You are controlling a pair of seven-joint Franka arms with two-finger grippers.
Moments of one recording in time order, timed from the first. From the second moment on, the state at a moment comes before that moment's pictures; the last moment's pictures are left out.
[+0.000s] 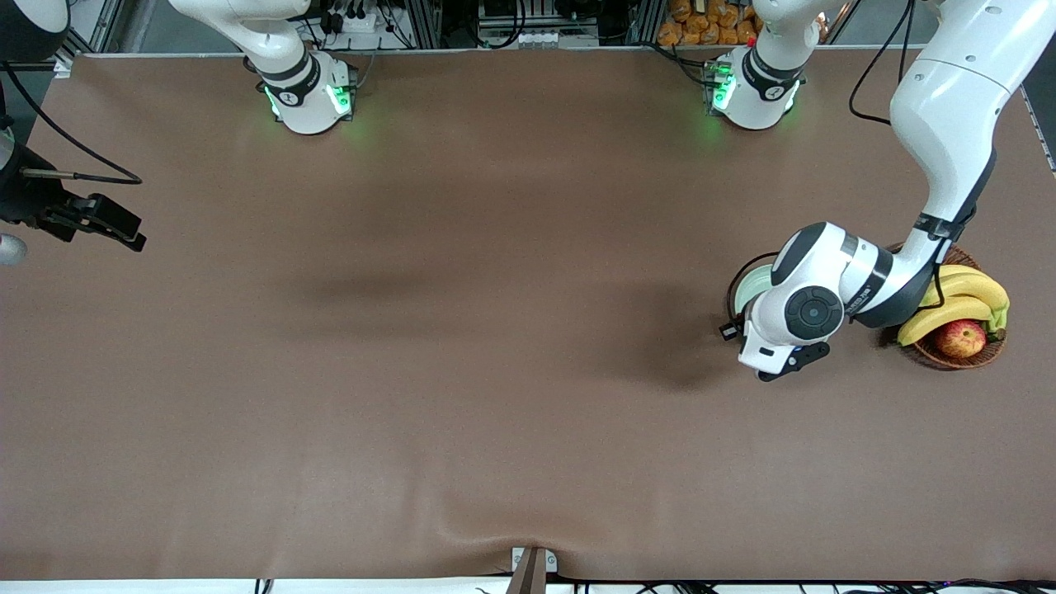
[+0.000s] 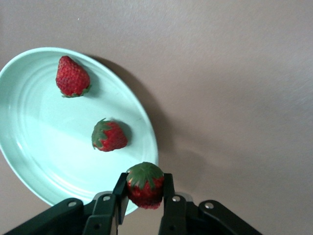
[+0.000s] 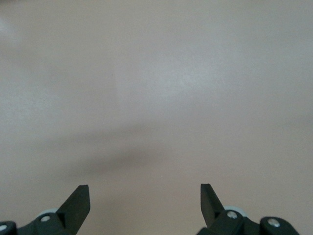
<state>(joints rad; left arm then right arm) 0.39 0.67 -0.72 -1.81 0.52 1.95 -0.97 0.00 0.00 0.00 -1.61 -0.02 1.64 0.15</state>
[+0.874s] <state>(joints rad) 0.47 0.67 -0.73 -1.82 0.52 1.91 -0.83 0.00 0.00 0.01 -1.59 -0.02 1.64 0.15</state>
